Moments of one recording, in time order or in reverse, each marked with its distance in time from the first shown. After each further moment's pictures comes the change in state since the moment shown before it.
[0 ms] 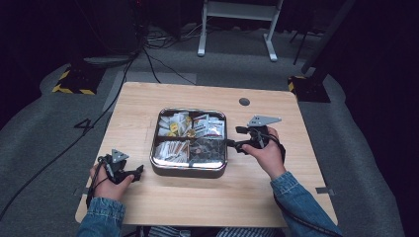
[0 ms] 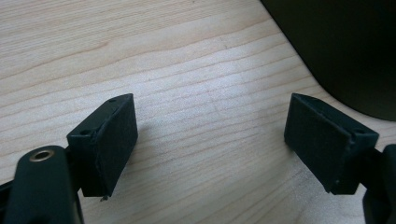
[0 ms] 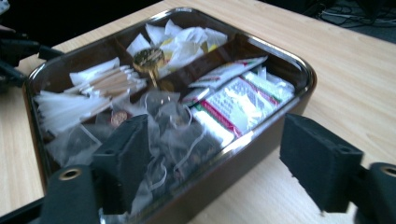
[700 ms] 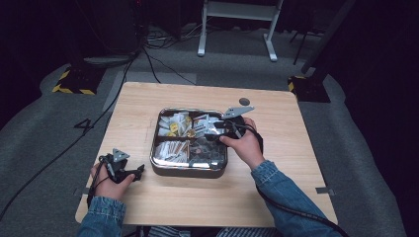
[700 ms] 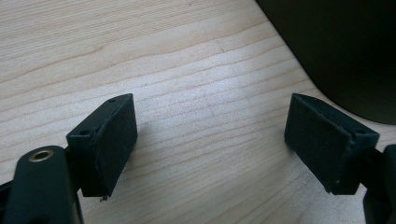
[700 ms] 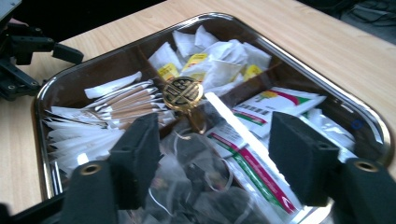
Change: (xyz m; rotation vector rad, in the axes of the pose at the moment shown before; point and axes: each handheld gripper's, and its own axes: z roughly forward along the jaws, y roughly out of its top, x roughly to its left) left arm -0.001 0.002 0.002 0.001 -0.007 0.005; right arm 0.026 0.043 0.051 0.084 0.065 -0.074
